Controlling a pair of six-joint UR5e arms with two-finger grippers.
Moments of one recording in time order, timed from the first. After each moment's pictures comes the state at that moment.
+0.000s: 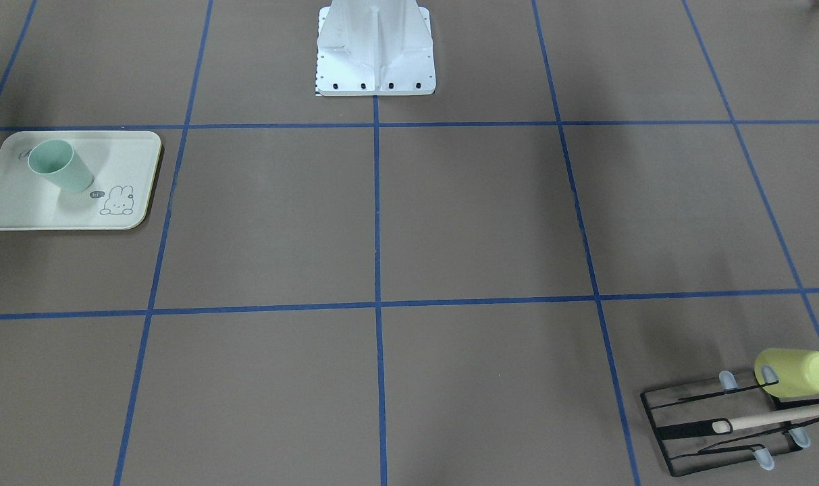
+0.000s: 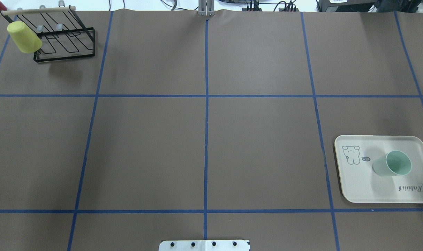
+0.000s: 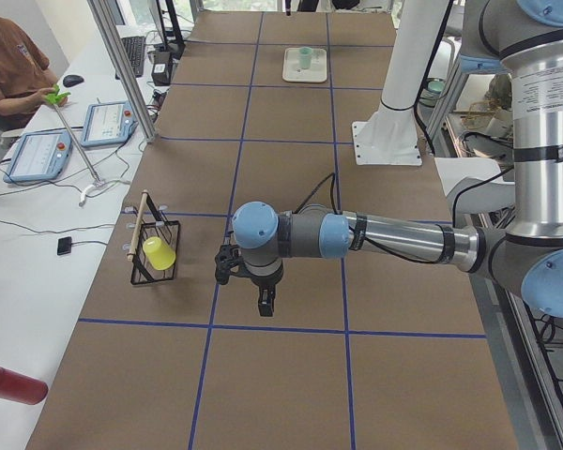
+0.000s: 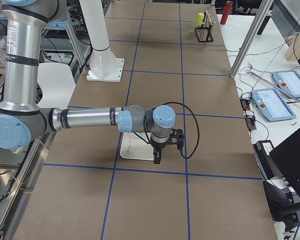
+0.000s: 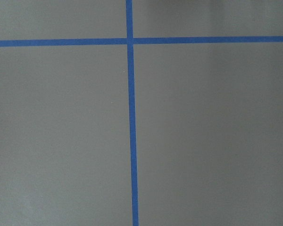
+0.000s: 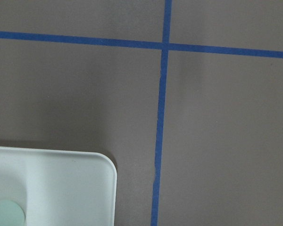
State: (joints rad) left arm -1.54 -1.43 -1.84 -1.42 -2.41 0.02; right arm 1.47 -1.72 1.81 -1.64 2.36 0.08
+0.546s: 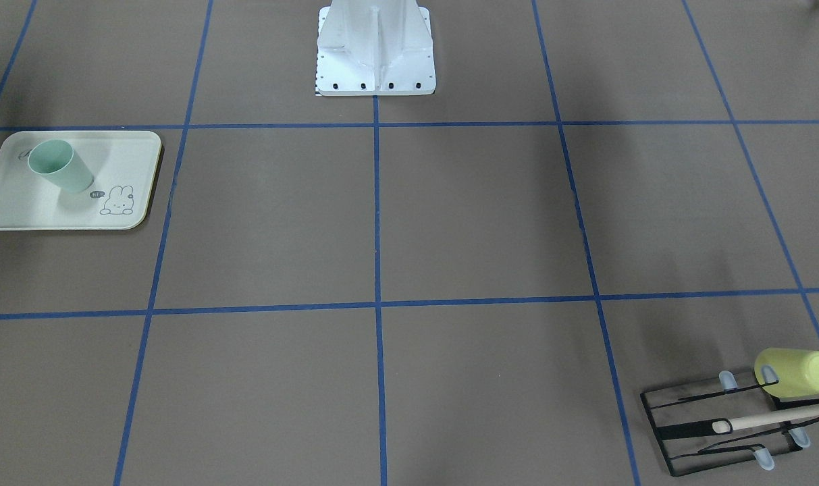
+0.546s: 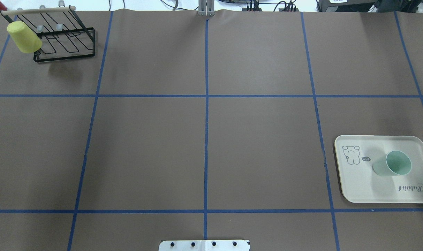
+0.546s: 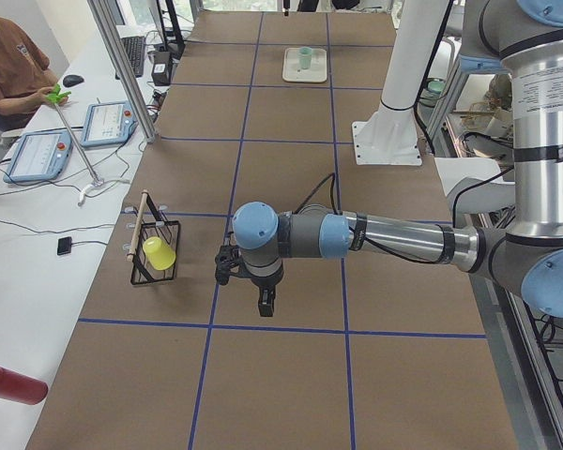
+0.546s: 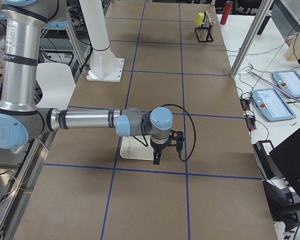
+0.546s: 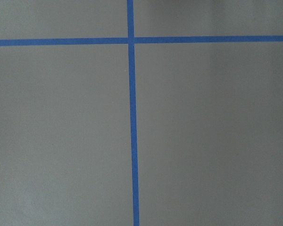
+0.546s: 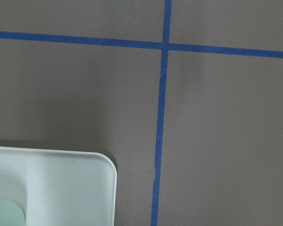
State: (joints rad) left arm -1.54 -1.43 -1.84 -1.42 -2.41 0.03; right arm 1.47 -1.75 1.78 -1.49 2.37 0.23
